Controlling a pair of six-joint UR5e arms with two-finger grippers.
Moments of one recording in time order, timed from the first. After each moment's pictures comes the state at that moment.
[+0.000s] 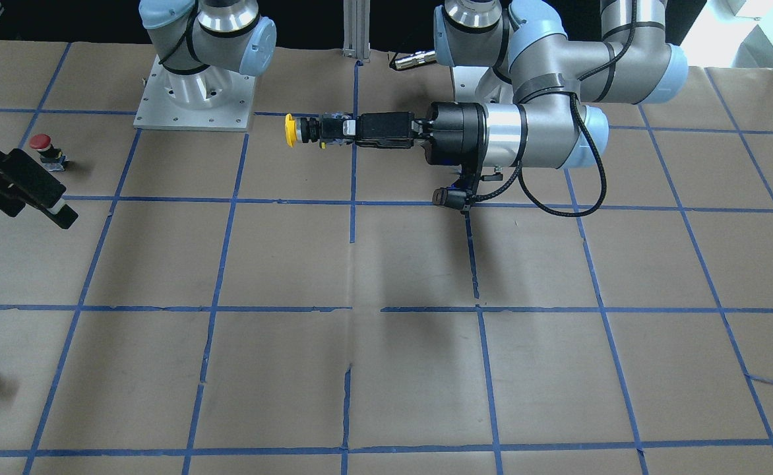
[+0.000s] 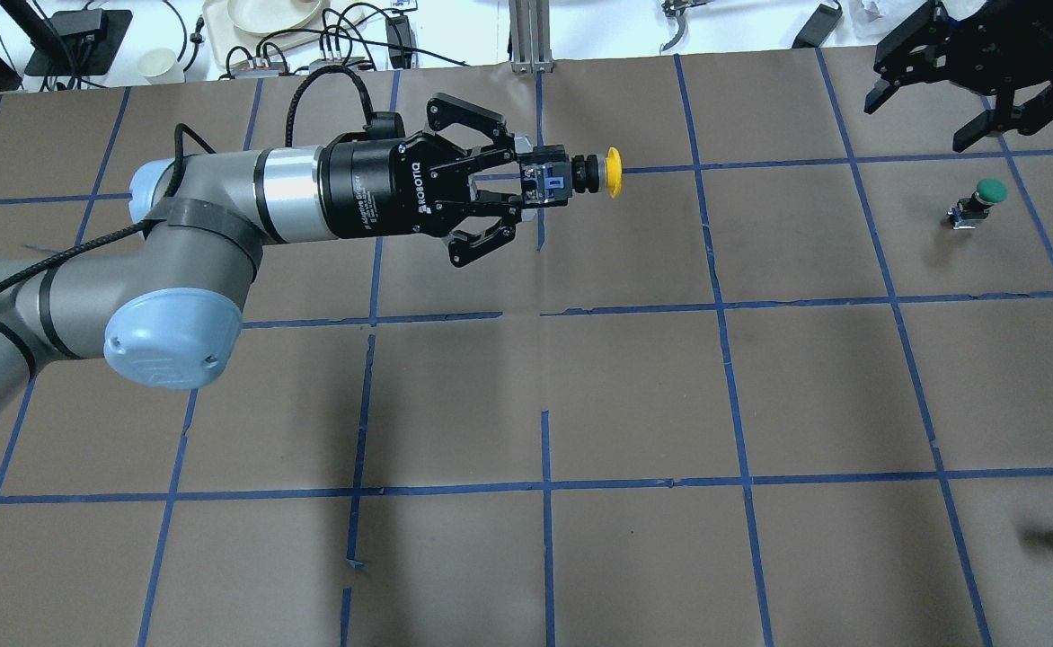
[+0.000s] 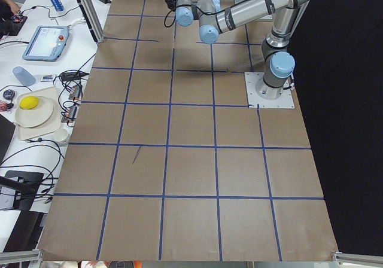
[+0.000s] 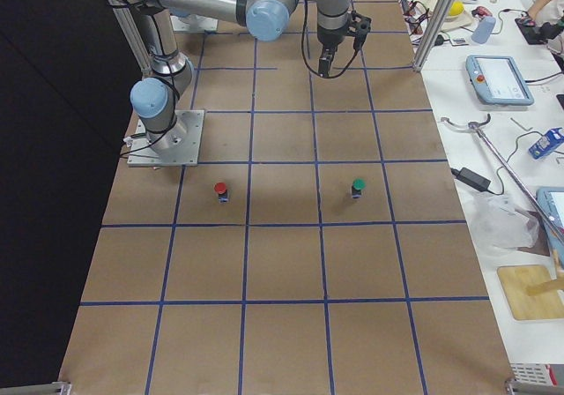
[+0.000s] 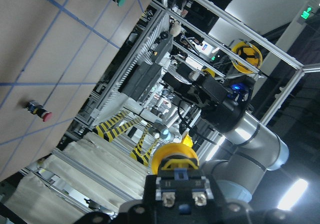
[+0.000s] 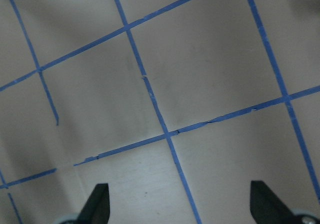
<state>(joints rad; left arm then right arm) -1.57 -1.66 -2.01 -1.22 -0.05 -0.46 1.23 -1.50 1.51 -1.61 -1.24 0.03</state>
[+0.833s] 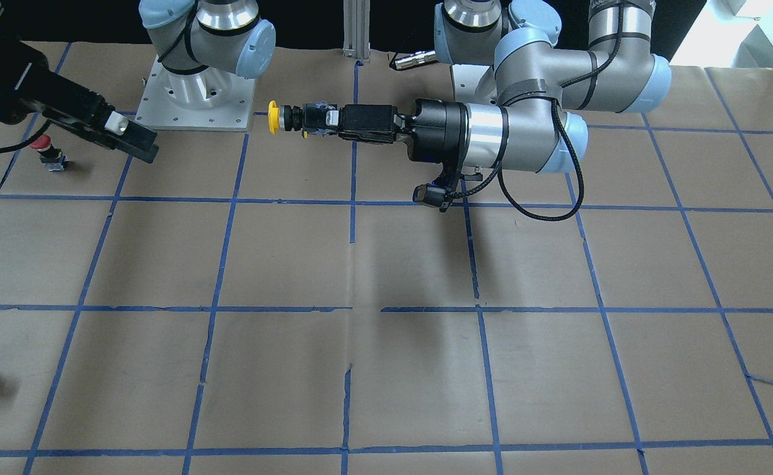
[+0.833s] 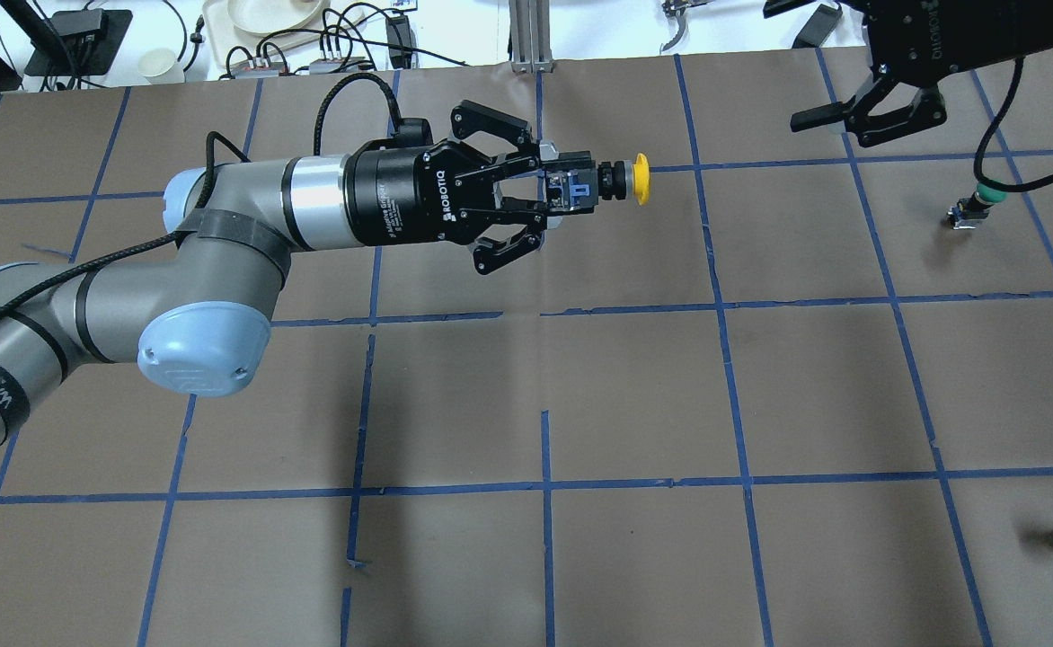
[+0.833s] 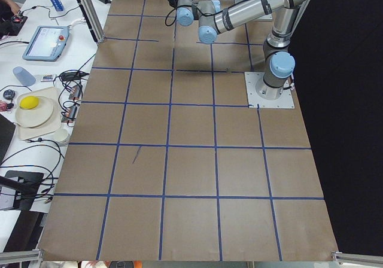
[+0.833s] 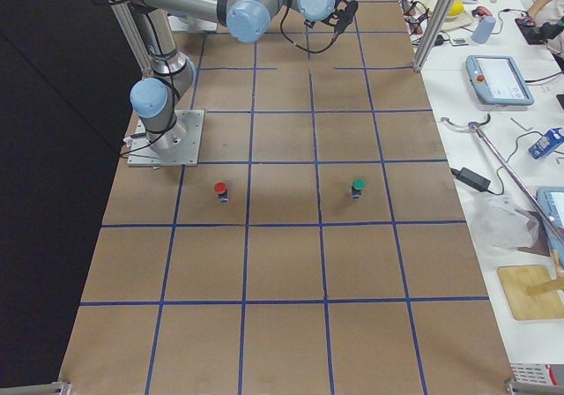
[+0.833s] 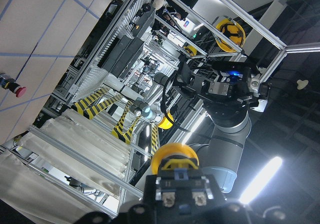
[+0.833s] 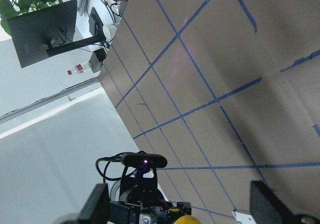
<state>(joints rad) -1.60 -1.68 -2.01 -1.15 -0.08 -0.48 1.21 -1.60 1.63 -1.28 -0.52 0.09</state>
